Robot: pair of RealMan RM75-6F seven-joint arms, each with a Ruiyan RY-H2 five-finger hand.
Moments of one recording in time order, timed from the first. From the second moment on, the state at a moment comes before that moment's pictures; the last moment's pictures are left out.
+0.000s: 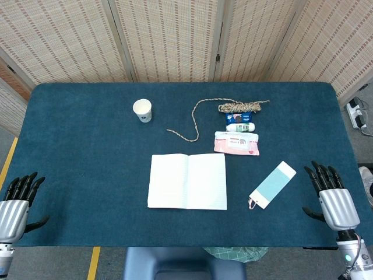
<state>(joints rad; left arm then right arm) -0.09 -1.11 -0.02 -1.62 1.53 1.49 0.11 0.10 -1.16 0.03 -1.57 -1.55 1.45 -0.08</state>
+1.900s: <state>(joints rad) -0.14 -1.12 -0.04 -1.63 1.42 1.38 0.12 0.51 -1.26 -0.03 -1.32 -1.54 0.85 -0.16</state>
